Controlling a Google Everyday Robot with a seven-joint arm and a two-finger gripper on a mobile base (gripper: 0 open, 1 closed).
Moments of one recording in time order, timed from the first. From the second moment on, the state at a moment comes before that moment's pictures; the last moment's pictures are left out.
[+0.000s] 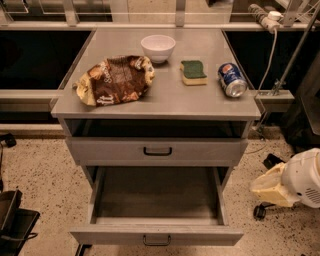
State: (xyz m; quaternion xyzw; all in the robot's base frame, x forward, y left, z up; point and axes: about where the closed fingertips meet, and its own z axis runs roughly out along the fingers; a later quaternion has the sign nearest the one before) arm 0.376 -0.229 0.790 -0.46 0.85 0.11 0.23
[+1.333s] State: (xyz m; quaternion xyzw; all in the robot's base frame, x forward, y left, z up) arm 0.351 -0.216 0.570 -0.38 0.86 0.31 0.15
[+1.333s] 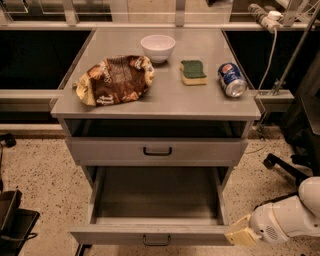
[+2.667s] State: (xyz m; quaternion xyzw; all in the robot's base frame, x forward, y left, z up) arm 0.380 -0.268 0.430 -0.25 0.88 0.35 0.22
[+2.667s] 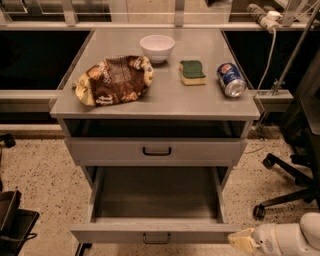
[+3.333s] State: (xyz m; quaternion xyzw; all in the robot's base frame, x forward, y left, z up) arm 0.442 -0.278 0.440 -0.26 0.88 0.28 0.29
